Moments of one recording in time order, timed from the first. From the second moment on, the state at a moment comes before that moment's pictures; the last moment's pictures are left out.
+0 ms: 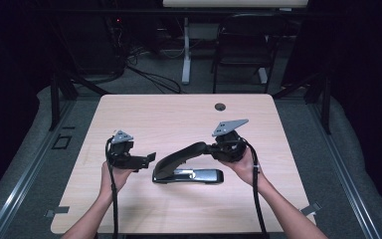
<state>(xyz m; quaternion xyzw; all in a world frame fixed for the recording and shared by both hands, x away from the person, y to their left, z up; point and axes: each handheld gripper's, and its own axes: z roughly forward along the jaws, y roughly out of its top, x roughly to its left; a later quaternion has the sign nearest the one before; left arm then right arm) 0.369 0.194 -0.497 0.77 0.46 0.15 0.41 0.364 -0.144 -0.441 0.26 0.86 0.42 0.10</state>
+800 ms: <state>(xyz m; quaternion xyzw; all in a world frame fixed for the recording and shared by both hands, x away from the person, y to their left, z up) 0.376 0.196 -0.508 0.77 0.47 0.13 0.40 0.364 -0.165 -0.469 0.29 0.88 0.37 0.09</state>
